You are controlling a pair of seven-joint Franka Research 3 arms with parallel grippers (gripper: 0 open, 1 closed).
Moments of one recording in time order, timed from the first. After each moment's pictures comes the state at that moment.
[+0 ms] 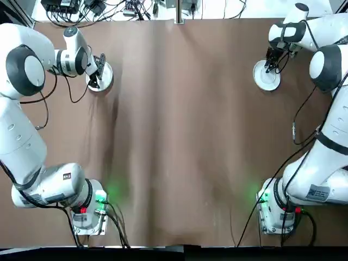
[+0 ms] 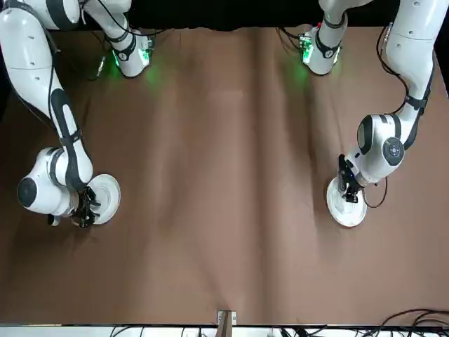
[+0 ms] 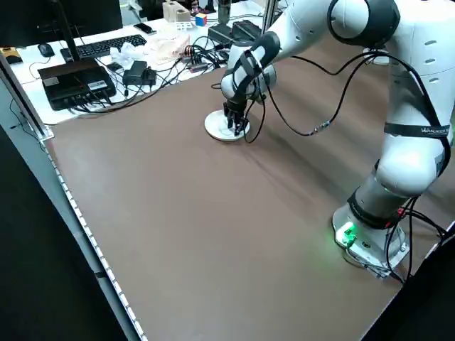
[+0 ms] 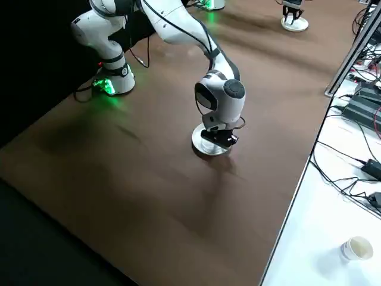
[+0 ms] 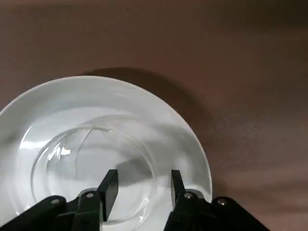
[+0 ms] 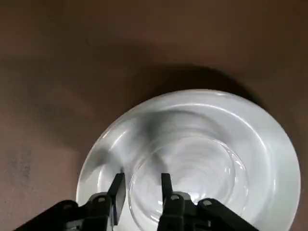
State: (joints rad) left arm 0.17 0.47 -0.12 -2.15 0.13 2.62 1.64; right arm -0.11 0.68 -0.03 -1.73 0.09 2.31 1.32
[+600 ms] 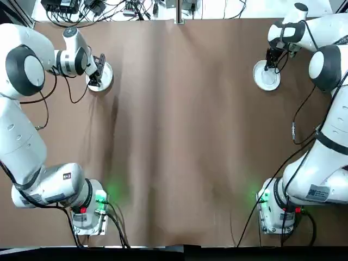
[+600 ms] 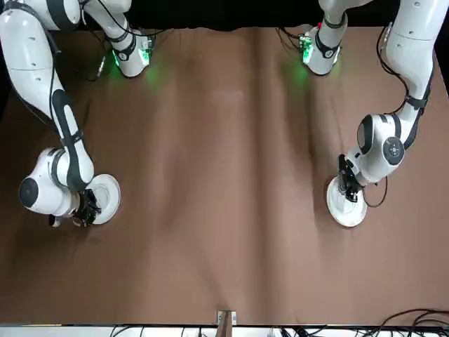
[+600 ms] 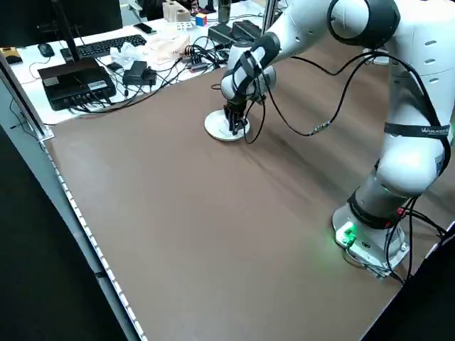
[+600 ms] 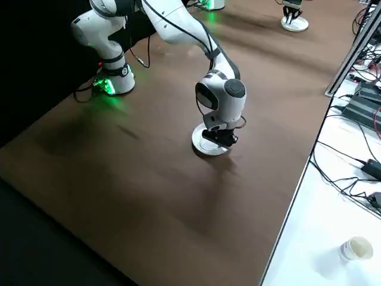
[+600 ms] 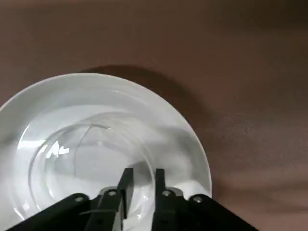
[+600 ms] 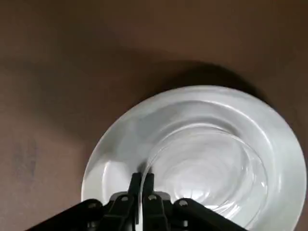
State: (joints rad) left arm 0.17 0.47 -0.12 -2.15 0.13 2.63 1.64; right arm -0.11 0.68 -0.03 -1.72 0.09 2.32 1.32
